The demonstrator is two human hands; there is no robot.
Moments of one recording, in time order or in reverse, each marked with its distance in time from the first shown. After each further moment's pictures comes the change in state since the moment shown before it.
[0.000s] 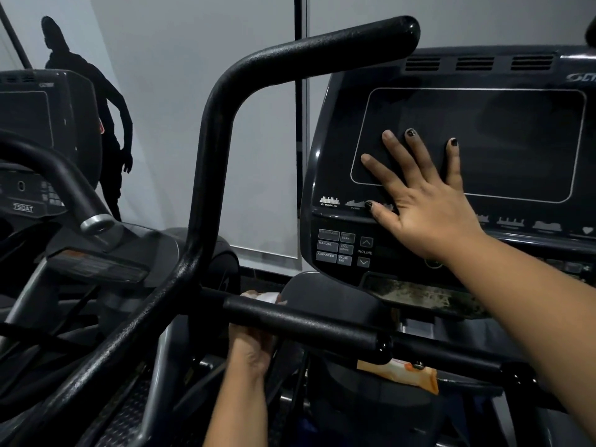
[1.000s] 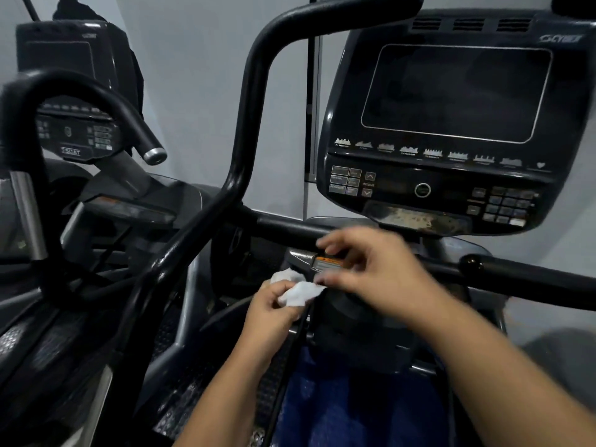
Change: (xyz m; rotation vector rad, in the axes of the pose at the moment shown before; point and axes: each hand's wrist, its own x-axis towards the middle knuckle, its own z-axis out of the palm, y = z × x) left_hand -0.163 0.043 -0.050 0.754 -0.250 0.058; right_hand -0.156 -0.135 -0.105 1.064 -0.330 0.085
